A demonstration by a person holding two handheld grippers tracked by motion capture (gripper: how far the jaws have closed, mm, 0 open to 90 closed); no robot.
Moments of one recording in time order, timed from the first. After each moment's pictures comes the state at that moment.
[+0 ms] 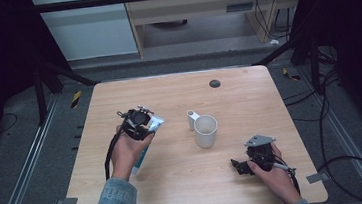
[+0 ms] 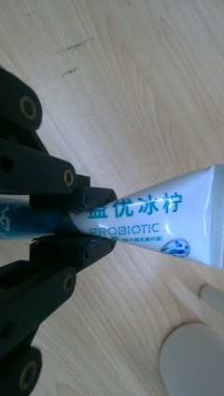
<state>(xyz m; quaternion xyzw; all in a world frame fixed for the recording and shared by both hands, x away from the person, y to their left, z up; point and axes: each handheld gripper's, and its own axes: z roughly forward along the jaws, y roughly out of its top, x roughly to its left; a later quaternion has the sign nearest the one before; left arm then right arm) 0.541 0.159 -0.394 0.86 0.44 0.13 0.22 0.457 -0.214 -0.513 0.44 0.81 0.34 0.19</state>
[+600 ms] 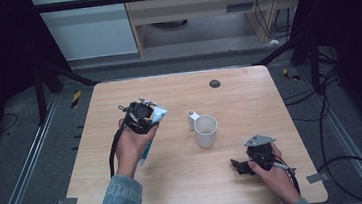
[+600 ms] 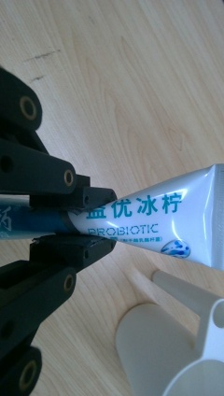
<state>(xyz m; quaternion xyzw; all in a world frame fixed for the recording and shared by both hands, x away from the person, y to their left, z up) 0.544 0.145 -0.373 0.84 0.44 0.17 0.26 0.458 -0.214 -0.513 0.44 0.81 0.34 0.19</state>
